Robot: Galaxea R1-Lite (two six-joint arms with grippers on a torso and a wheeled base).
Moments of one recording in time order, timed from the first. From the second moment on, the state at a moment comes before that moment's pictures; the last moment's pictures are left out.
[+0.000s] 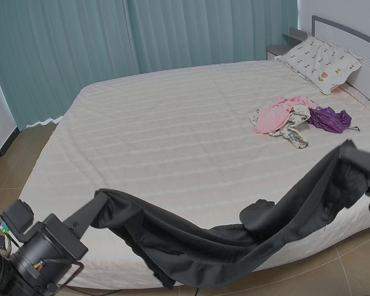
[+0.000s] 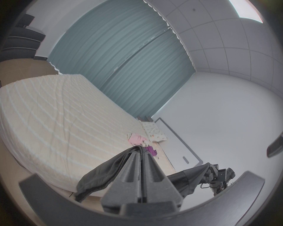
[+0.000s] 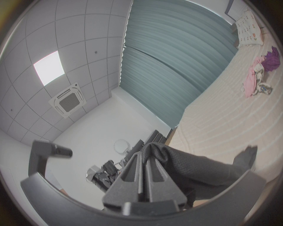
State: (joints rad) left arm -0.79 1.21 -0.30 -0.92 0.27 -0.72; right arm 0.56 1.14 -0.25 -1.15 0.40 0.85
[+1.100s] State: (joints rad) left arm -0.44 1.55 -0.71 -0.73 0.17 -0.74; right arm 0.16 1.66 -1.07 -0.85 0.29 0.85
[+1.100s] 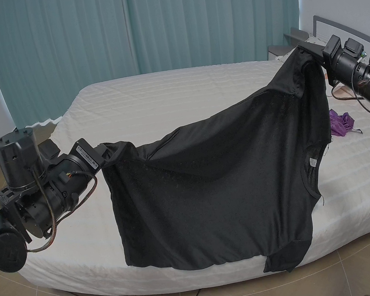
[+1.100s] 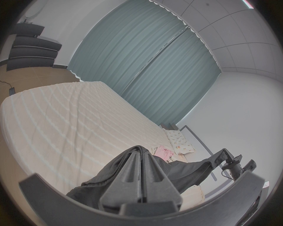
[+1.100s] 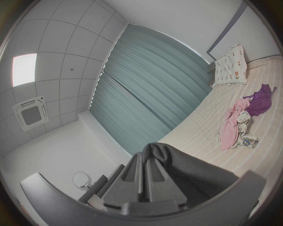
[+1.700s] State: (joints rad) left arm -0.36 1.86 -0.91 -0.73 0.14 -0.74; right arm 0.16 1.89 -1.16 -0.92 0.16 0.82
